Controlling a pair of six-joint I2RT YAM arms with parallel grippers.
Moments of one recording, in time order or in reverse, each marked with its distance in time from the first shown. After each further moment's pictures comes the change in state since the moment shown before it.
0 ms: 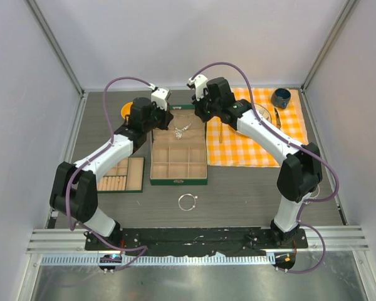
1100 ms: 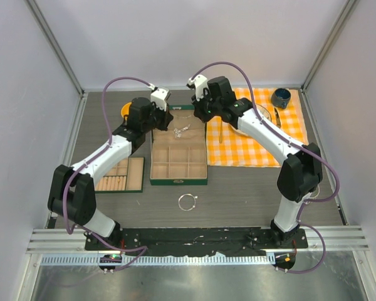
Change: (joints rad) left arm -0.002 -0.025 0.000 -0.035 0.016 0.004; right arm 0.000 0.000 0.019 -0.039 -0.064 -0.008
